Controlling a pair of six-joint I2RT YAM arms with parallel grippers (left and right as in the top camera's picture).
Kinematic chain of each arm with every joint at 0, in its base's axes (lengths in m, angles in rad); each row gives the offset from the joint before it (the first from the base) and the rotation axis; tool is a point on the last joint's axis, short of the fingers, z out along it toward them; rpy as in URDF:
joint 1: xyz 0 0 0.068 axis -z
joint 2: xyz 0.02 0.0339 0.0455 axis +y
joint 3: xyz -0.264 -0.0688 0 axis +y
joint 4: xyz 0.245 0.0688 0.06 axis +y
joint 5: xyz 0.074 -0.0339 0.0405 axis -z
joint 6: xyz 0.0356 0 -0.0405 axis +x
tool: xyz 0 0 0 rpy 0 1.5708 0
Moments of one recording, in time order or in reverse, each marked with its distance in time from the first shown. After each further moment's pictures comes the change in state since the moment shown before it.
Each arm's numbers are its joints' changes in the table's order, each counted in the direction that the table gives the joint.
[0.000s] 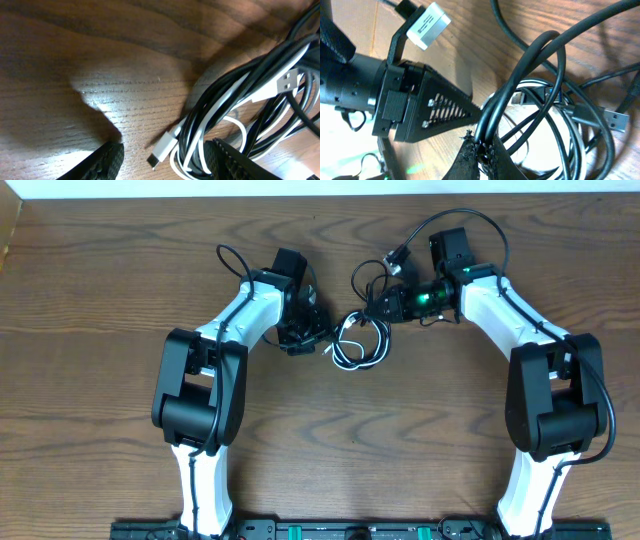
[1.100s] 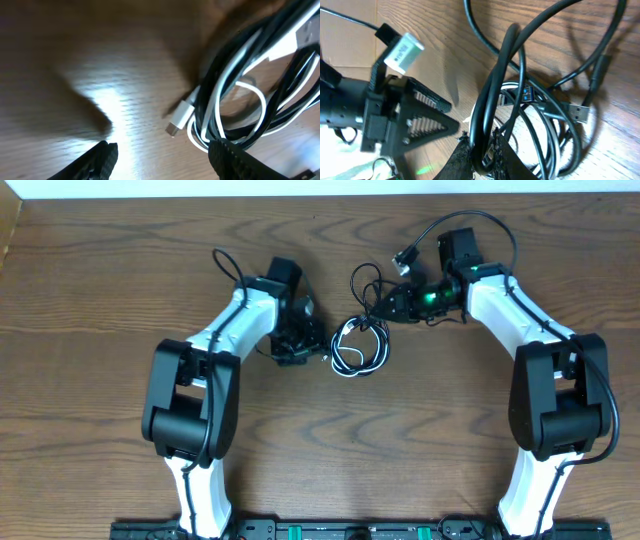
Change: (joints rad) left arm 0.001 -0.084 0.085 0.066 -0.013 0.118; right arm 0.026 -0.002 0.000 0.033 0.003 0.053
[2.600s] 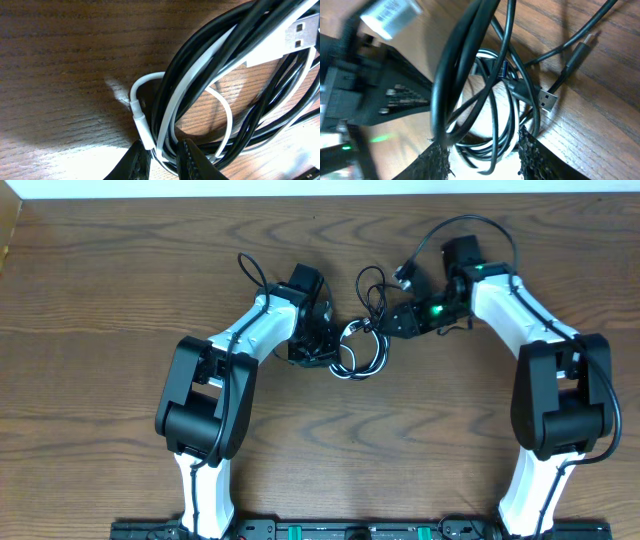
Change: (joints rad) left arm 0.078 0.032 0.008 -0.068 0.004 -0.034; right arm 0.010 0.000 0.000 0.172 0.115 -0.344
